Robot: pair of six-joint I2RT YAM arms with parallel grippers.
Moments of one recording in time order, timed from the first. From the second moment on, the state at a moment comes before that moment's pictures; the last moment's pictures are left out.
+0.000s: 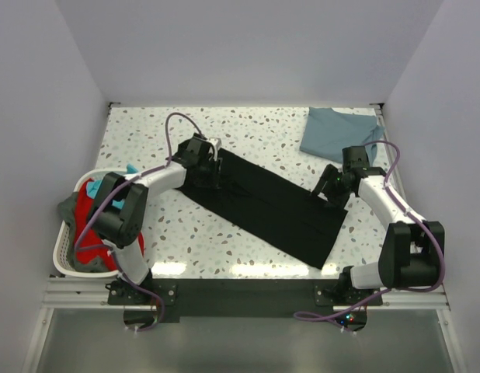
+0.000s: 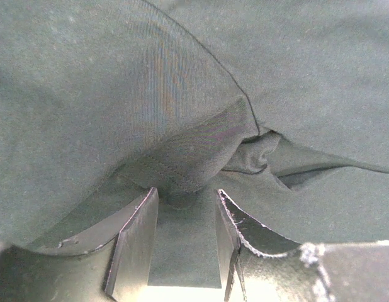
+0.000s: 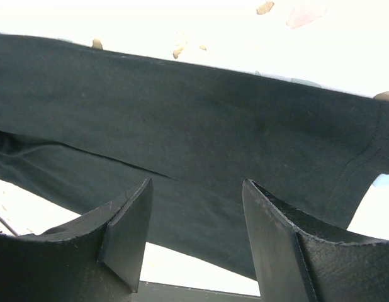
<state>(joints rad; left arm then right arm) -0.43 1.78 1.10 -0.26 0.10 -0.28 0.03 1.39 0.91 -0.66 -0.18 0.61</state>
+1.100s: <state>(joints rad) -0.47 1.81 1.20 -0.48 0.02 -0.26 0.03 1.39 0.89 -0.66 -0.18 0.61</state>
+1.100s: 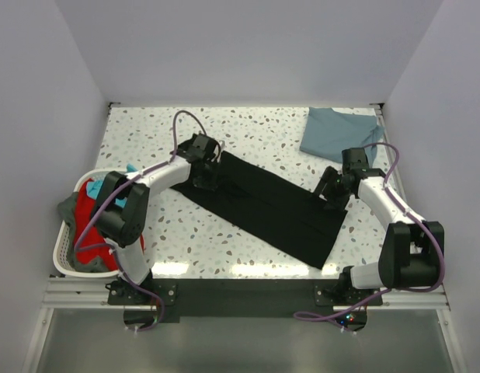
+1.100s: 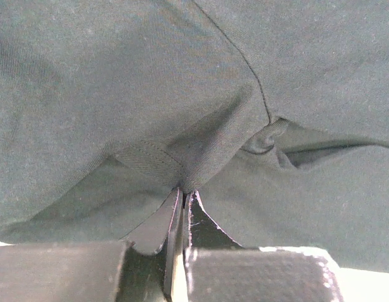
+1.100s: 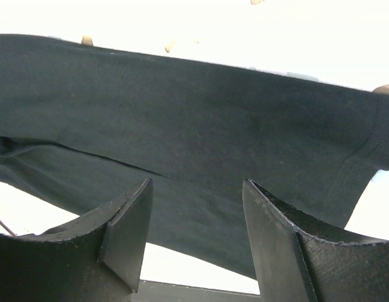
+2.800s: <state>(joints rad) -0.48 1.80 1.36 -0.73 0.23 -0.22 0.03 1.37 0.86 -0.66 -0.18 0.59</state>
